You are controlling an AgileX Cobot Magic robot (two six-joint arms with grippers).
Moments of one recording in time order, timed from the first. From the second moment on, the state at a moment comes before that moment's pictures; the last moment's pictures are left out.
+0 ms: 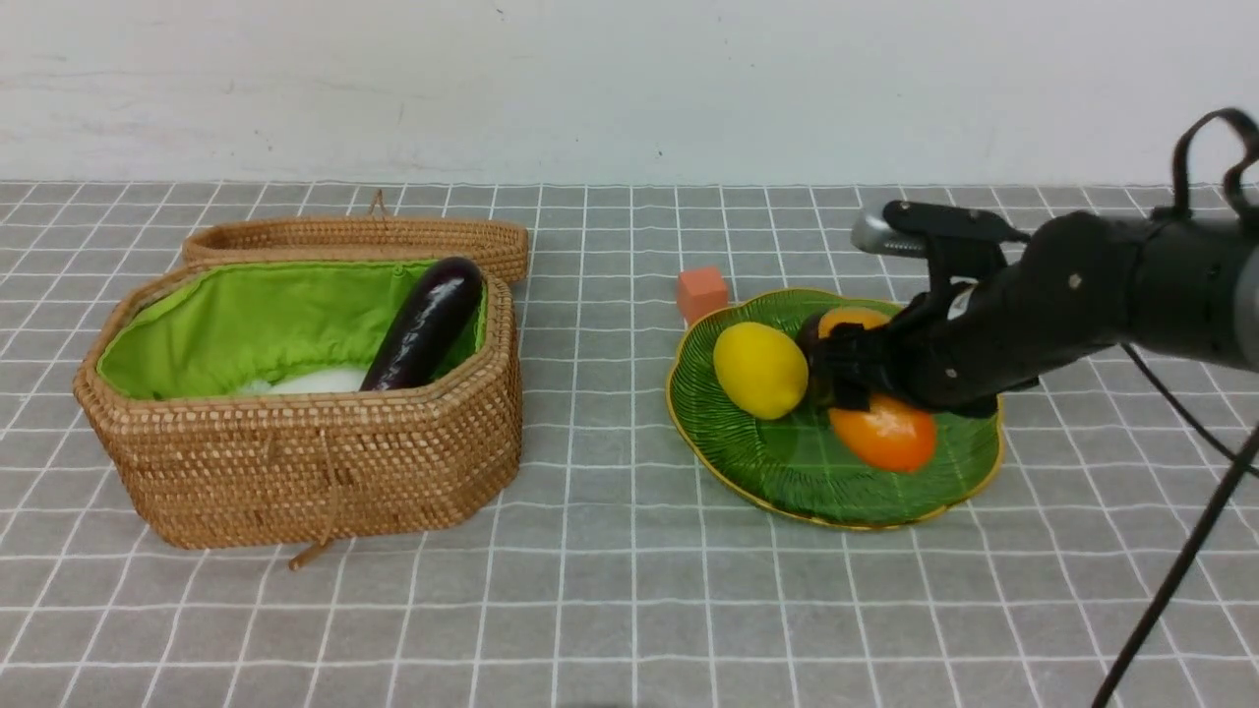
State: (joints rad) right arm 0.29 1.86 -1.26 0.26 0.38 0.06; left arm -0.09 -0.01 0.03 0.02 0.39 -0.10
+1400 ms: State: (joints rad) right arm 0.29 0.95 -0.72 0.22 0.83 0.08; left arm -0.09 -0.01 0.03 0.02 0.39 -0.10
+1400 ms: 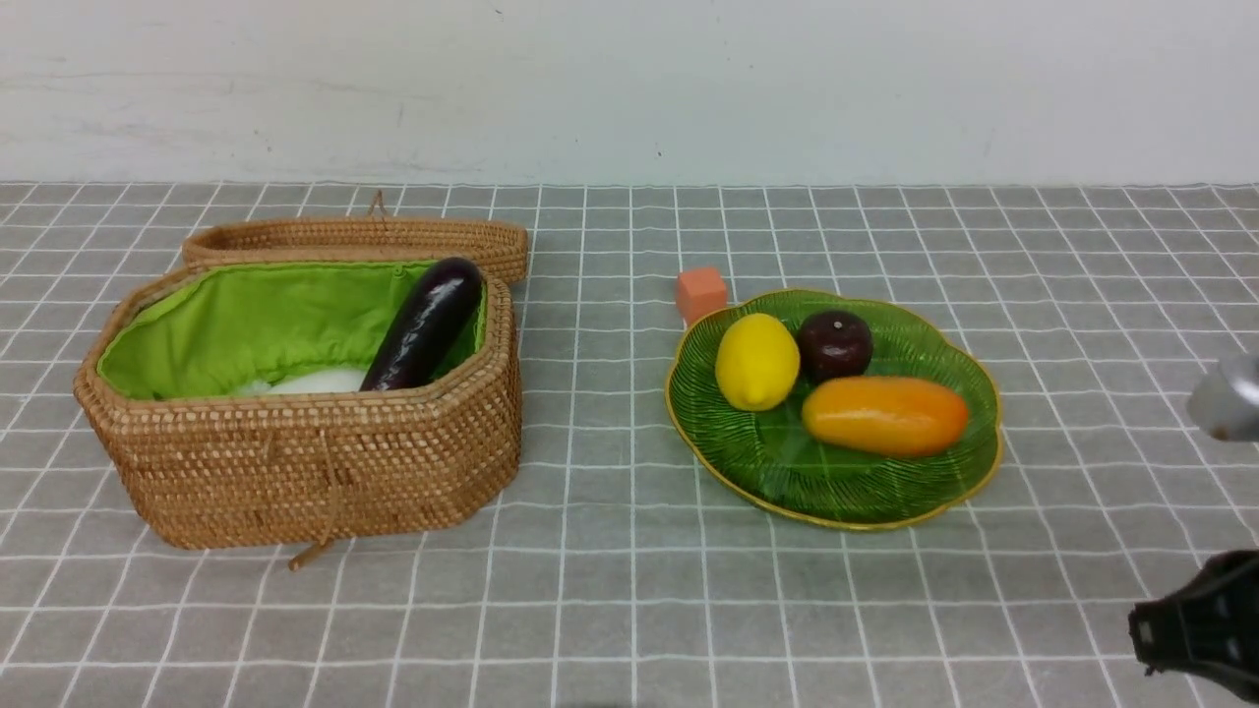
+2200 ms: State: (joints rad) right arm -0.06 0.31 -0.44 0.01 0.52 -0.10; left arm -0.09 -0.01 0.03 0.02 0.39 -0.10
